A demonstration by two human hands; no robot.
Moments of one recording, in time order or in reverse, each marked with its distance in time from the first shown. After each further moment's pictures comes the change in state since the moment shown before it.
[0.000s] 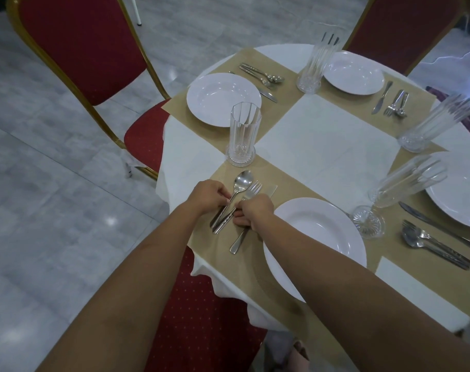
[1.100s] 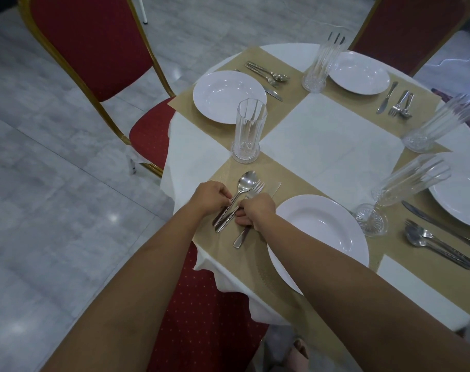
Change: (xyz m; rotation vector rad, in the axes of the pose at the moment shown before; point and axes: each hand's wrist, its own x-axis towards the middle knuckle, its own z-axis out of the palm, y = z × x) left_hand -0.012 -0.010 0.007 -0.037 0.049 -0.015; right_hand -0.008 0.009 0.005 -0.100 0.019 -0.067
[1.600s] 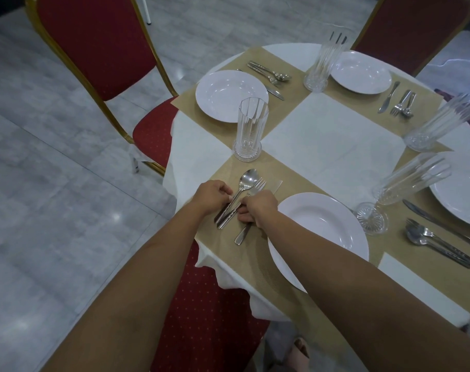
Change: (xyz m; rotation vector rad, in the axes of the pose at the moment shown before) left_hand -0.003 -0.004 0.003 -0.057 0.028 -0.003; right_hand -0.001 0.000 -0.006 -0.009 -0.044 -0.023
